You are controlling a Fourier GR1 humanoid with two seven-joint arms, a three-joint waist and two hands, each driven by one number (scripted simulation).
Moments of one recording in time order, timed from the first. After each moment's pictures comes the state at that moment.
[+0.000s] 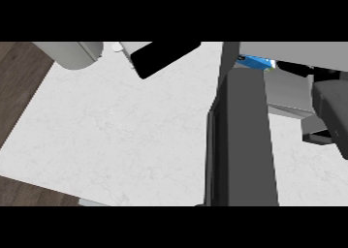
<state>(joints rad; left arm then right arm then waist) 0.43 0.22 0.45 -2.23 0.70 -0.56 0.07 -1.06 -0.44 -0.35 -0.09 0.26 -0.36 -0.68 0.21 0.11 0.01</state>
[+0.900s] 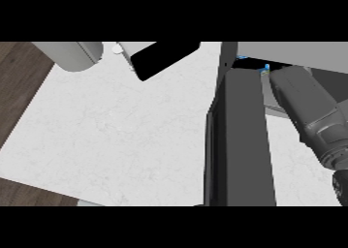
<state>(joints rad) 0.37 0.23 0.42 -2.18 0.65 -0.56 0.08 -1.20 -0.28 -0.28 -0.06 0.33 -0.37 -0.56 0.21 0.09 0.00</state>
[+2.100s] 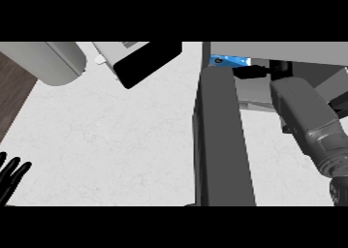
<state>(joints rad) 0.41 0.13 0.28 -2.11 0.51 -0.65 0.04 -1.12 -0.27 -0.35 -0.09 0.28 -0.32 -0.66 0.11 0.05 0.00</state>
